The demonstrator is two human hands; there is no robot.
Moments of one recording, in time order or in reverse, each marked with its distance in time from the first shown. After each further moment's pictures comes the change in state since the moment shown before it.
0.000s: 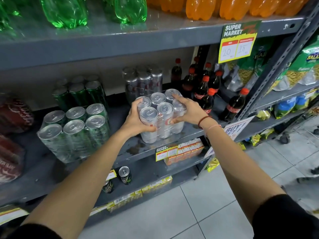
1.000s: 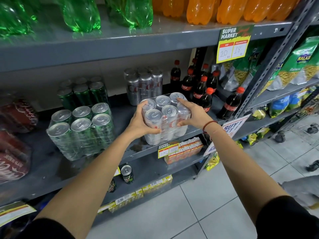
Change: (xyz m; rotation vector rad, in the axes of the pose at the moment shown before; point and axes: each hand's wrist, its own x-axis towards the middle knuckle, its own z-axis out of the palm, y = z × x) left_hand -0.024 0.010 0.000 0.009 -0.052 -0.062; right_hand -0.034 -0.003 0.000 0.020 0.012 0.009
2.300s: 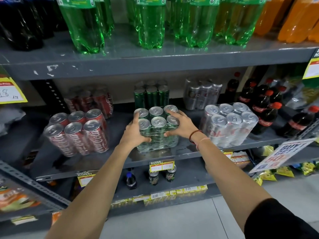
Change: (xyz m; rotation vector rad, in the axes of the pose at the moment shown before) left_hand -0.126 -0.051 -0.177 0.431 0.273 -0.350; right_hand 0.031 -0.189 0.164 0.115 -0.177 -0.116
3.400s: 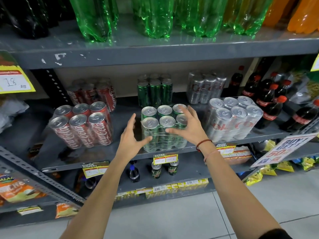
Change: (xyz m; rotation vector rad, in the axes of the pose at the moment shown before) left_hand -0.053 -0.037 0.007 -0.350 0.160 0.139; right_hand -0.053 -0.014 0.013 0.128 0.223 -0.010
